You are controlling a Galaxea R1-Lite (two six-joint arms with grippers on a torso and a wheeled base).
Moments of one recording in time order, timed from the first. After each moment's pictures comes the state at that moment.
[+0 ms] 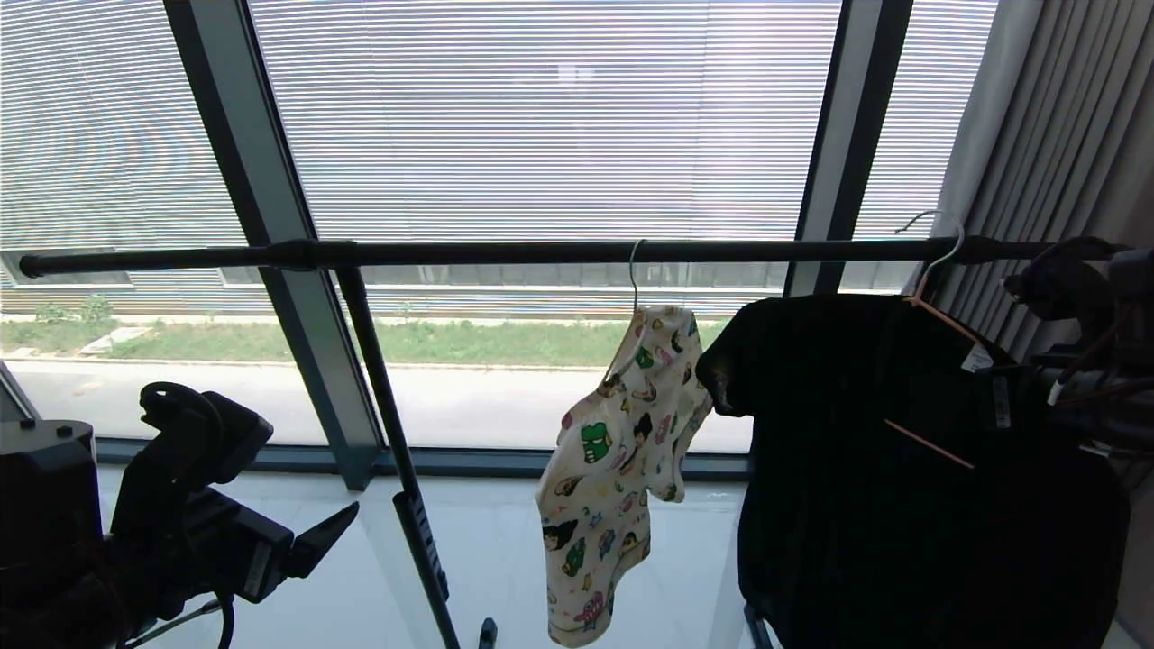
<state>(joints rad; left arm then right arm) -0.14 1.29 -0.30 -0.54 0.00 0.40 0.22 1.48 -0.86 -0.12 -0.24 0.03</state>
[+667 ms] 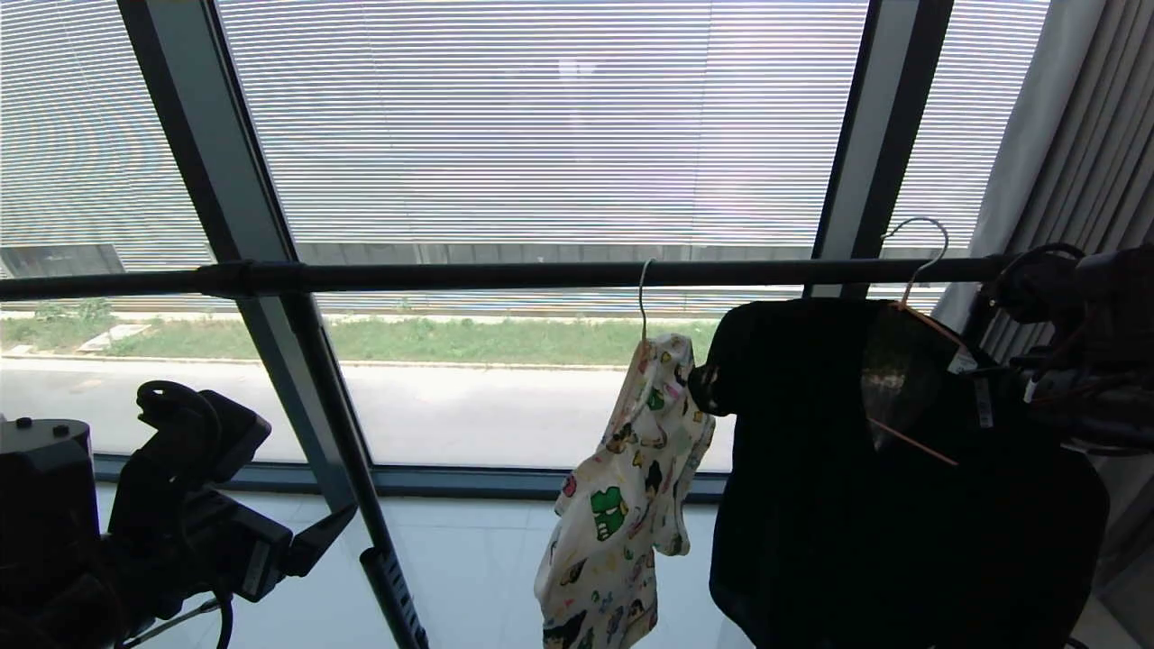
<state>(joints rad) -0.14 1.29 -0.30 -0.54 0.00 0.40 0.22 1.52 -0.88 -0.11 -0.24 0.02</state>
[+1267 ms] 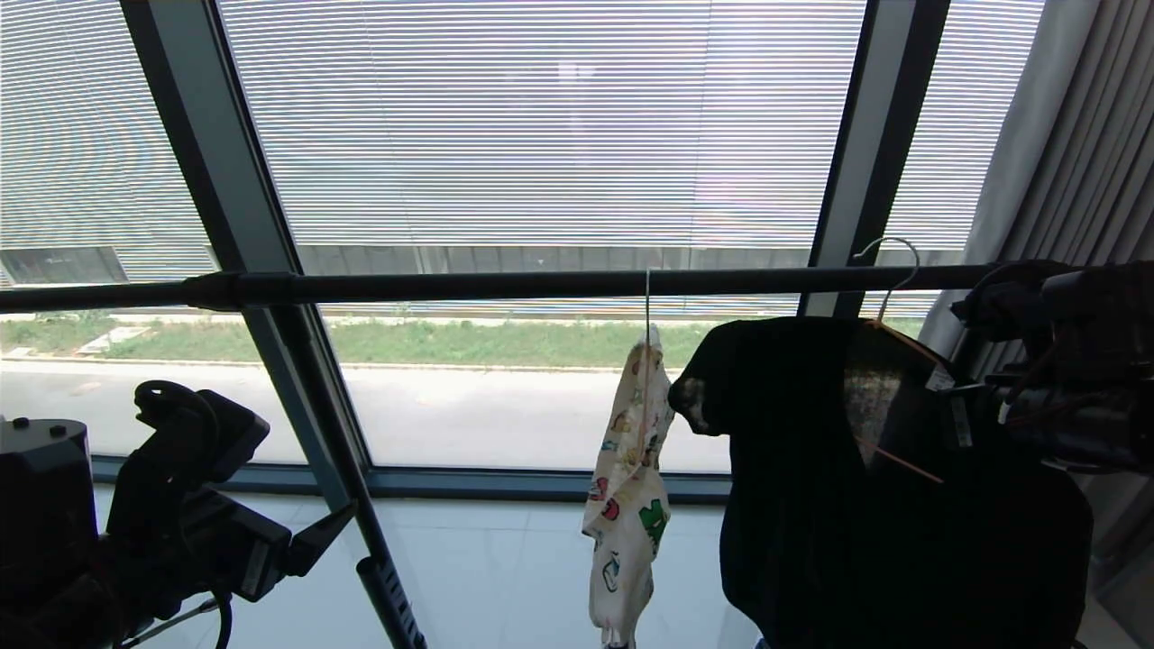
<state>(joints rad) -0.14 1.29 -0.30 -0.54 0.00 0.40 0.30 1.54 -0.85 -0.11 -0.28 0.02</state>
